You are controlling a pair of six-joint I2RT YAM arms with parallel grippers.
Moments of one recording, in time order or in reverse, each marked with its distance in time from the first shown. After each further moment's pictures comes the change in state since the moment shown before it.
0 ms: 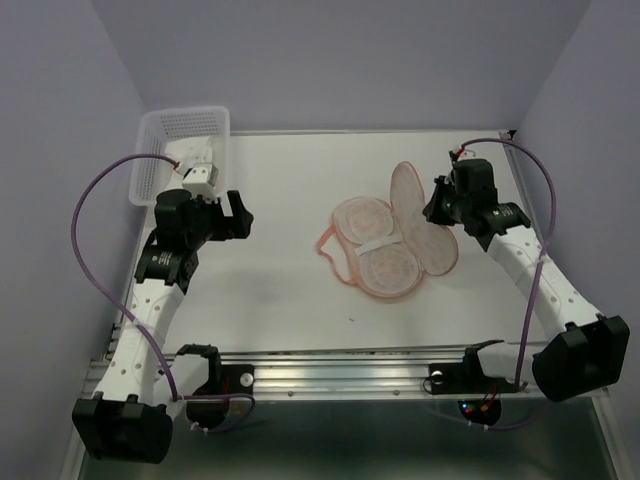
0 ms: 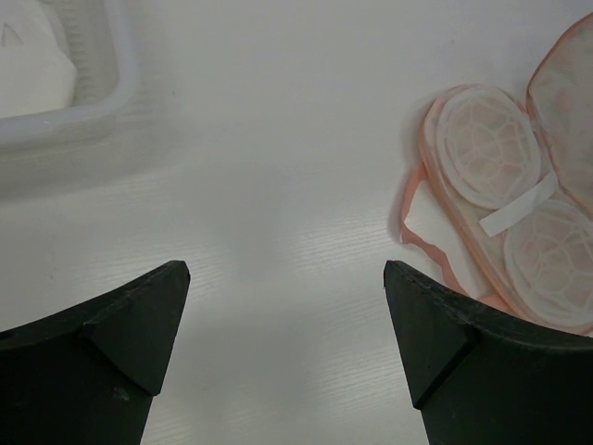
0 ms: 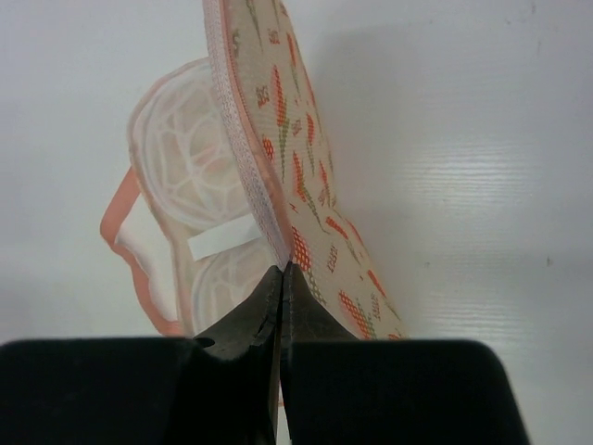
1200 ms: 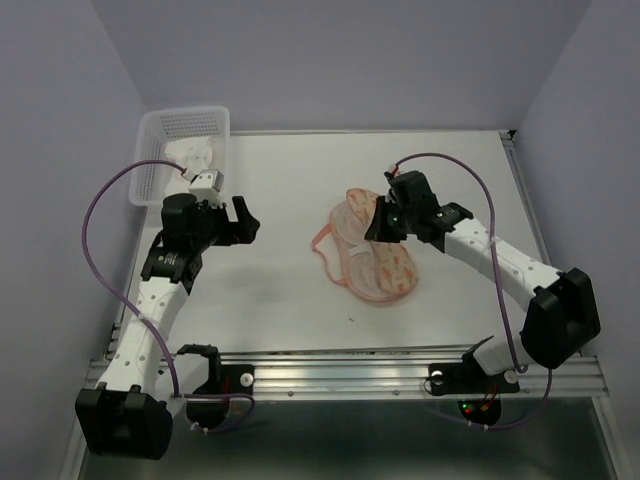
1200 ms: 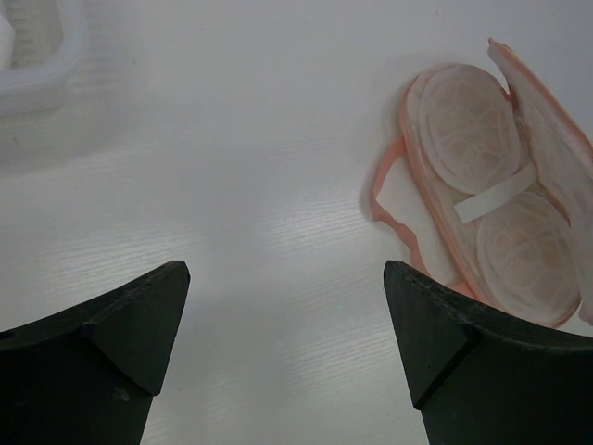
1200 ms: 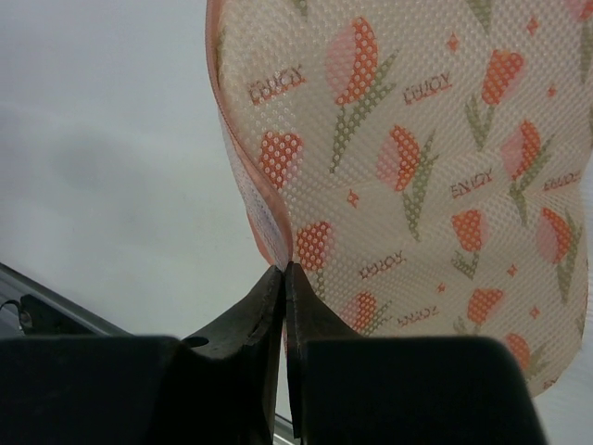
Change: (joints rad) left arm 0.000 0.022 -0.067 0.051 0.065 -0.037; right arm 0.288 0.193 0.011 0.075 -0.154 0.190
